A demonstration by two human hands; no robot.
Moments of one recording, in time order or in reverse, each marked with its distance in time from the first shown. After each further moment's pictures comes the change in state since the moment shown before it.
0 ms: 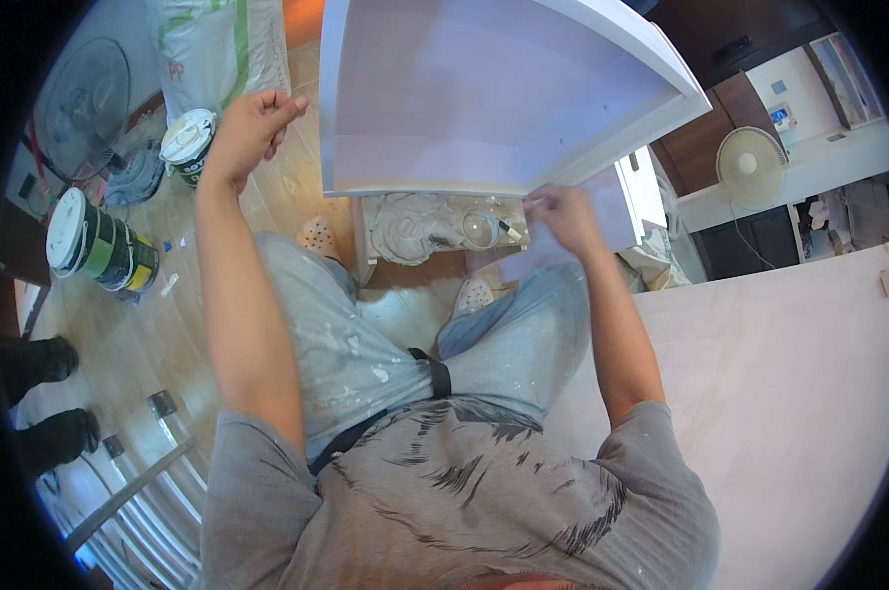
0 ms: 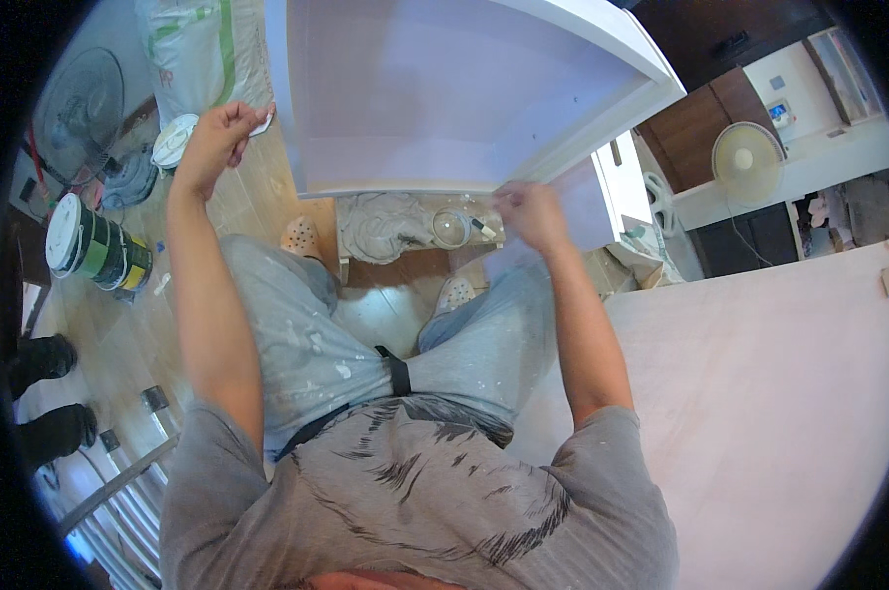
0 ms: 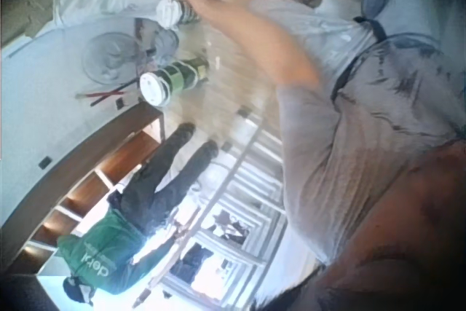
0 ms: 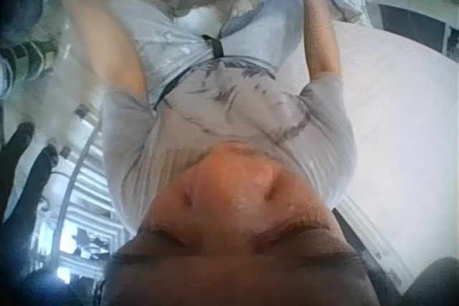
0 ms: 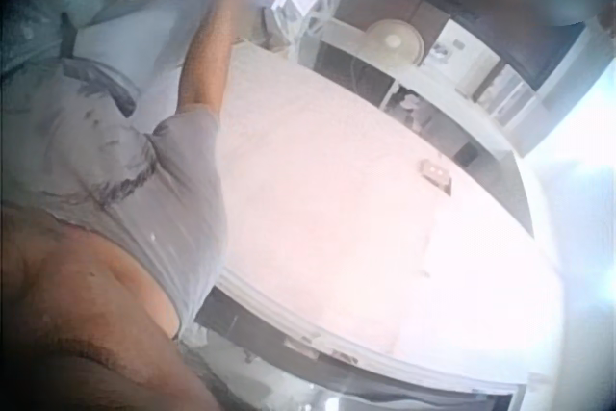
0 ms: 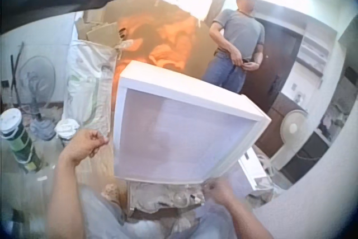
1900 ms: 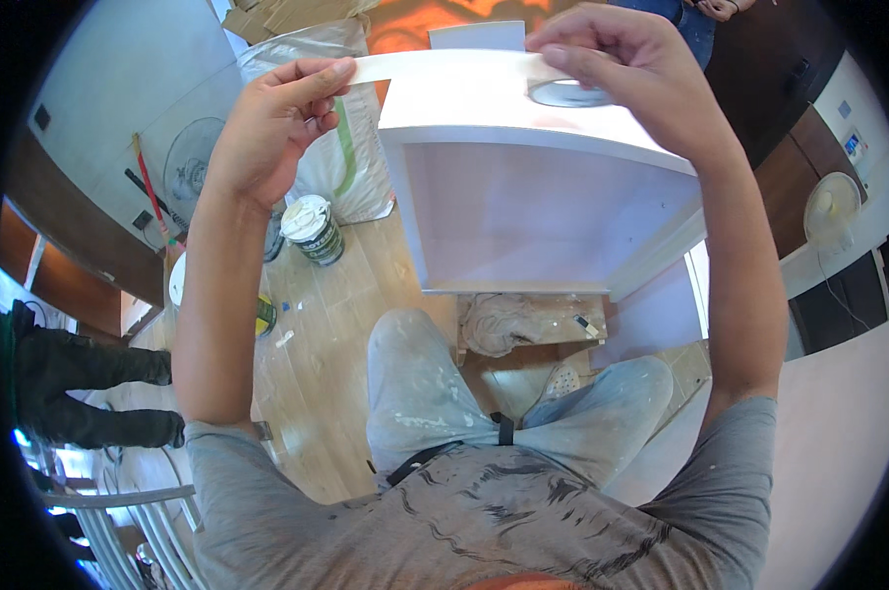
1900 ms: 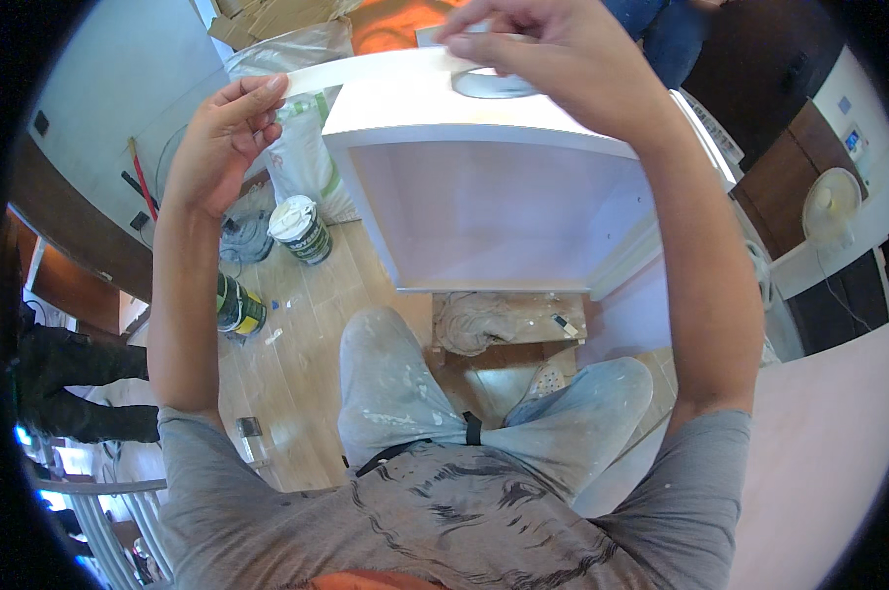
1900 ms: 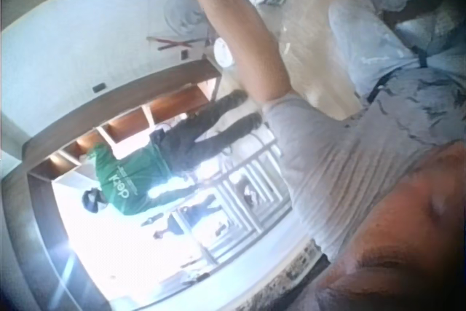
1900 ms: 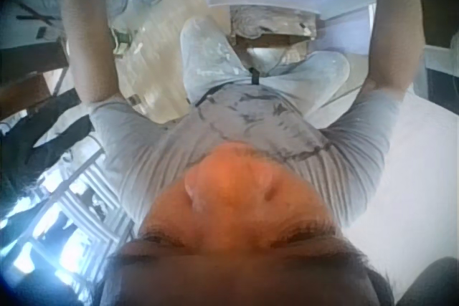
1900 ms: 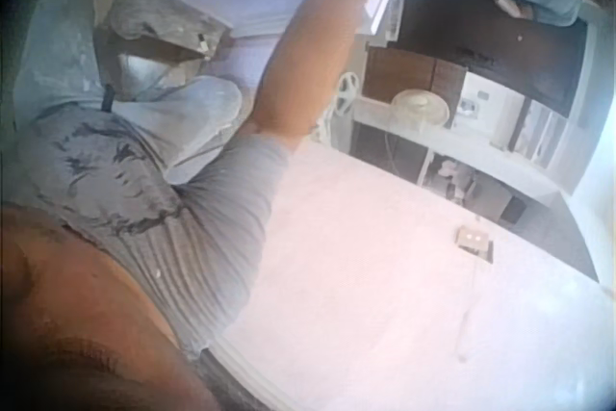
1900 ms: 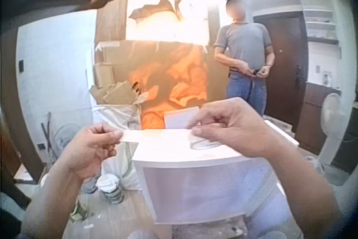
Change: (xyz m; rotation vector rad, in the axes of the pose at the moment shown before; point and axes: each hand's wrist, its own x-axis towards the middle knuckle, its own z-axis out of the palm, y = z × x) left_hand -0.013 0.225 -0.043 -0.278 0.081 0.327; right_hand 0.094 -0.260 -0.225 0.499 0.006 -0.775
